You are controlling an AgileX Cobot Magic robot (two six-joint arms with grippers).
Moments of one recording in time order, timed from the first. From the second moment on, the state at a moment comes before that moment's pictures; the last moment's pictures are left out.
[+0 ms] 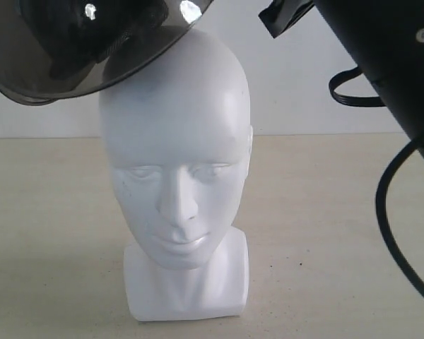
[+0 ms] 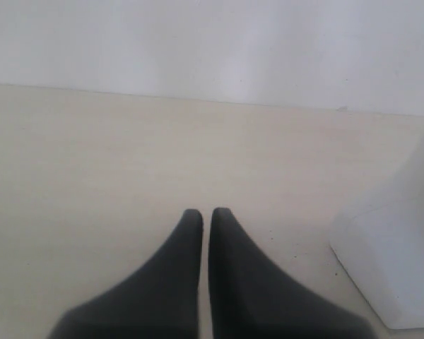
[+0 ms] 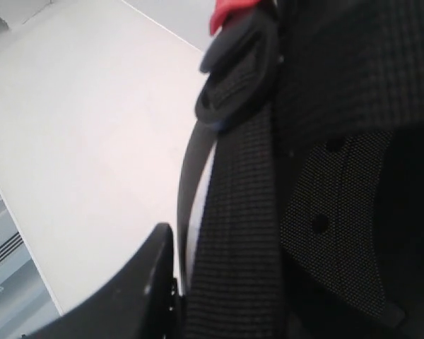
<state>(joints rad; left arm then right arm) -0.05 0.00 0.00 -0.14 0.29 0.04 0.62 1.27 -0.72 -0.15 -1.28 1.26</state>
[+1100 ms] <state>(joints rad) -0.05 0.00 0.00 -0.14 0.29 0.04 0.62 1.34 -0.72 -0.10 -1.24 1.20</state>
